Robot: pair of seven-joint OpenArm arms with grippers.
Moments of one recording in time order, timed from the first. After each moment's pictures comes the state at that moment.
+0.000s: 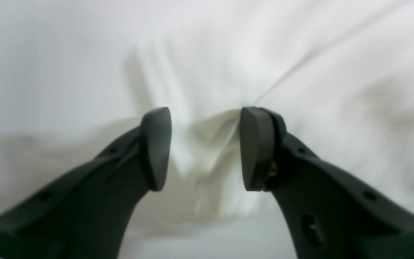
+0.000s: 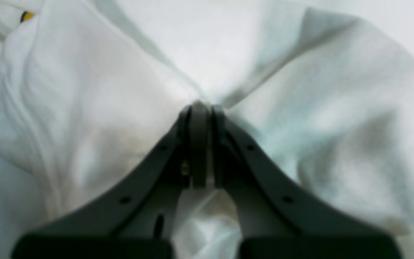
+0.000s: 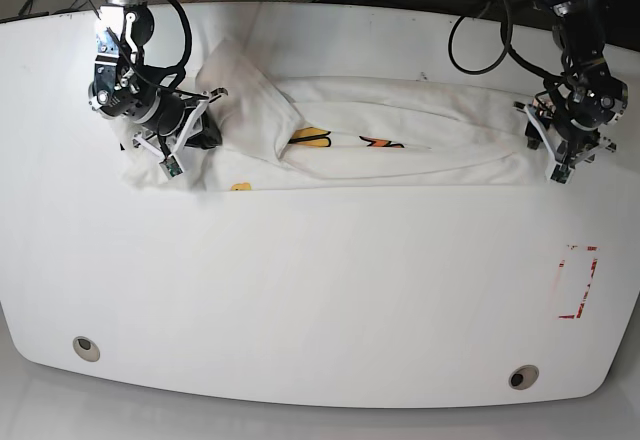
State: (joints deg) left arm 6.3 -13.8 -28.8 91.4 2.3 -41.9 47.3; right arm -8.8 15.8 10.5 87.2 23.9 37.5 -47.2
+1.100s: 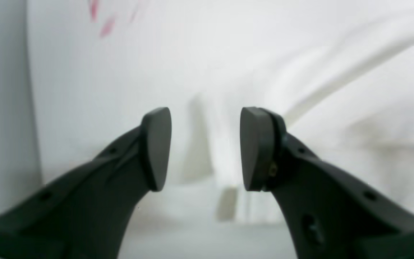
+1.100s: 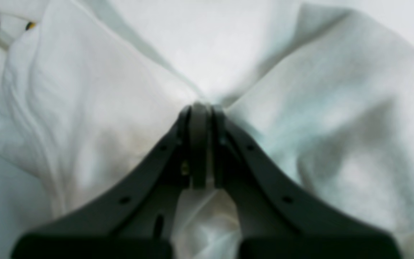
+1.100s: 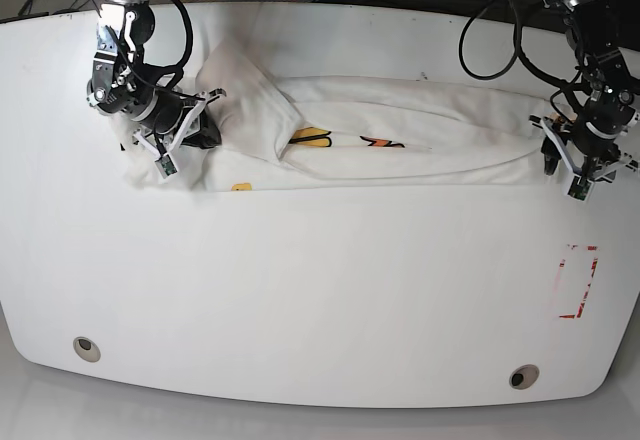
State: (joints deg) left arm 5.9 -14.8 -29.8 101.7 -0.2 -42.3 47.1; right arm -8.9 14.7 13.0 85.8 24.7 38.0 -46.8
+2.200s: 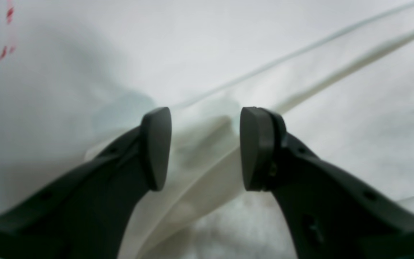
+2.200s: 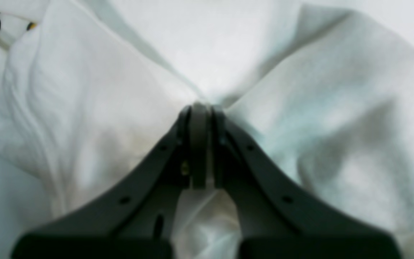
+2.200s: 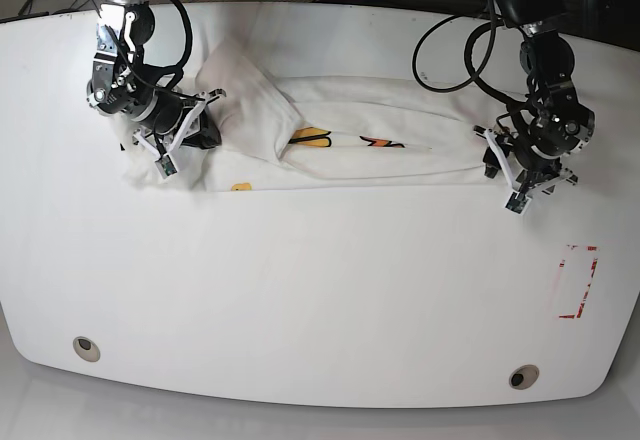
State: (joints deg) left arm -1.0 -7.3 -20.2 92.2 5.4 -42.0 48.0; right arm -8.8 14.7 12.9 85.7 24.7 38.0 -46.8
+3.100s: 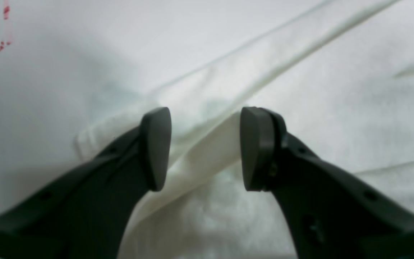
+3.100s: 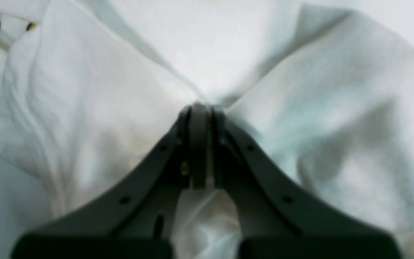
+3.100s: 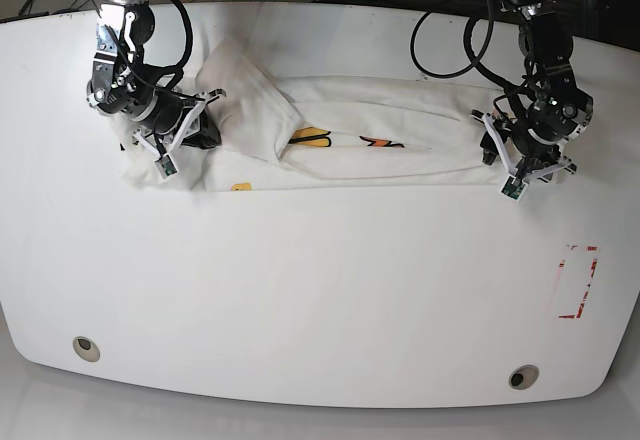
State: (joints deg) left arm 3.6 -7.5 -18.9 96.8 5.2 -42.0 48.1; right arm -8.9 14.7 12.9 85.7 24.8 38.0 -46.7
